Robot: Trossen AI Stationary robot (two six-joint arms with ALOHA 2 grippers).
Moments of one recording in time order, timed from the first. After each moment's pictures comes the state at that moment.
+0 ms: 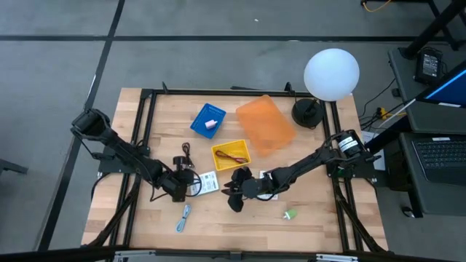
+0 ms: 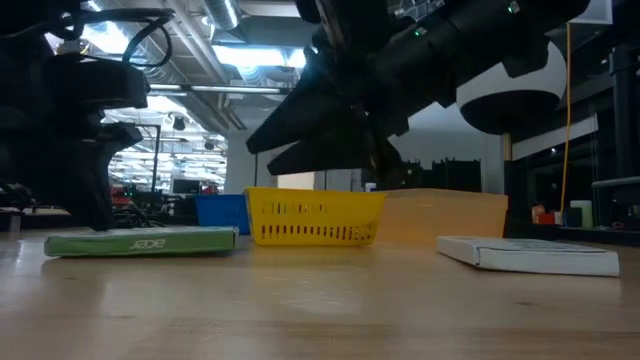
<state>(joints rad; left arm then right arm) -0.56 1.42 0.57 -0.38 -0.43 -0.52 0.36 1.98 1.09 0.33 0.35 0.75</state>
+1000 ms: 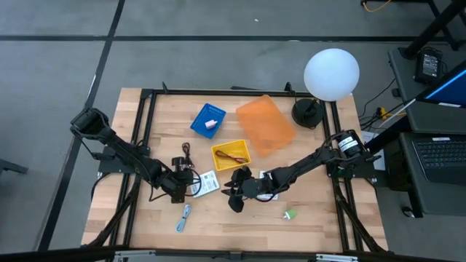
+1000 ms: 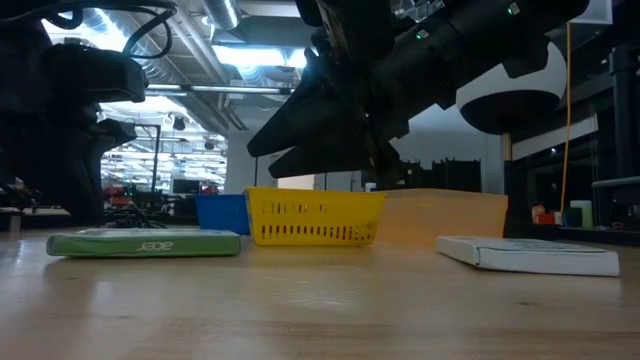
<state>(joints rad) -0.56 1.39 0.60 -0.42 -0.39 -0.58 0.36 1.98 1.09 0.33 0.35 0.70</state>
